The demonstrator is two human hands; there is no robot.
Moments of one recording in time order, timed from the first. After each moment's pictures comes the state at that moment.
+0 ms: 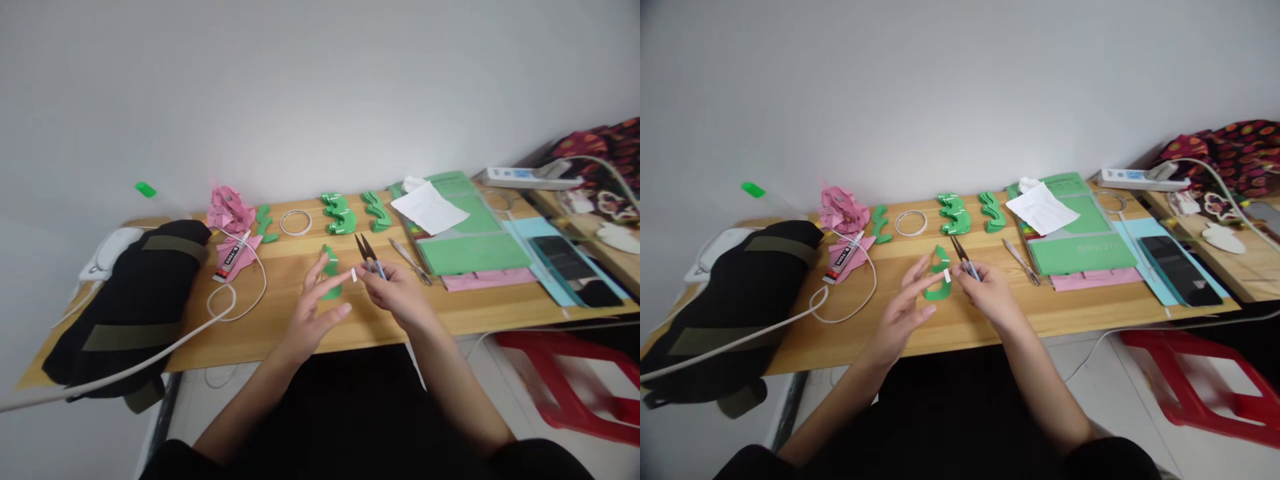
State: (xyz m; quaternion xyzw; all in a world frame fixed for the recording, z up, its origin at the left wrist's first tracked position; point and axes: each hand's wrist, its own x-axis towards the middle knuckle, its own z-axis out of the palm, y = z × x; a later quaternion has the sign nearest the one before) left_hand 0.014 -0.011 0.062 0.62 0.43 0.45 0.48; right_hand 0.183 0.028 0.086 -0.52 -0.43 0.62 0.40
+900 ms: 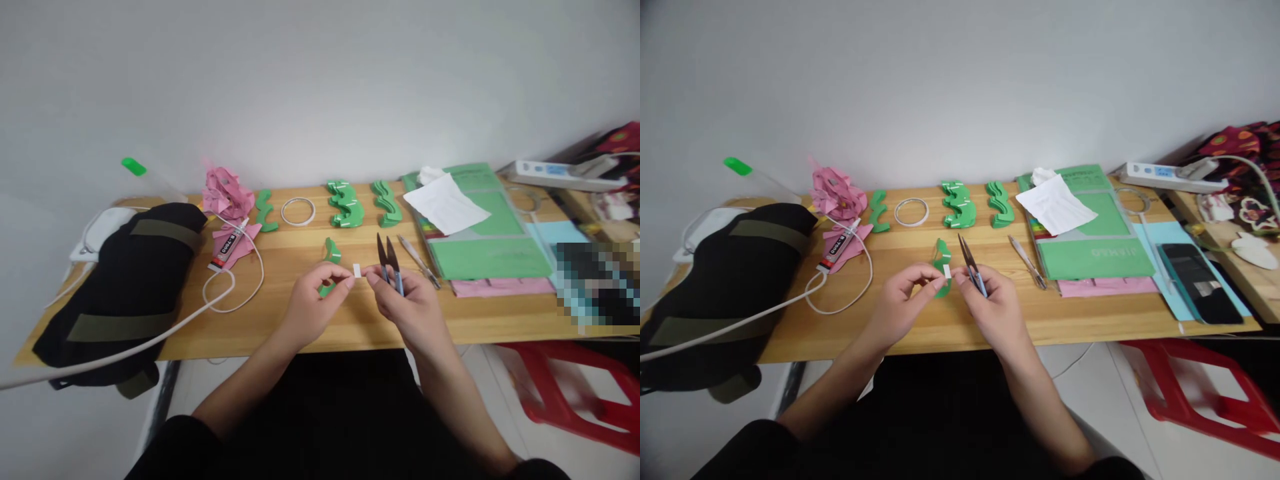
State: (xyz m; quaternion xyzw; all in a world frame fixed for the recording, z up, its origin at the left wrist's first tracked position) left_hand 0.030 0.017 0.080 0.58 0.51 0.45 0.45; right_hand 0.184 0.016 0.089 -0.52 -0.45 0.55 0.48
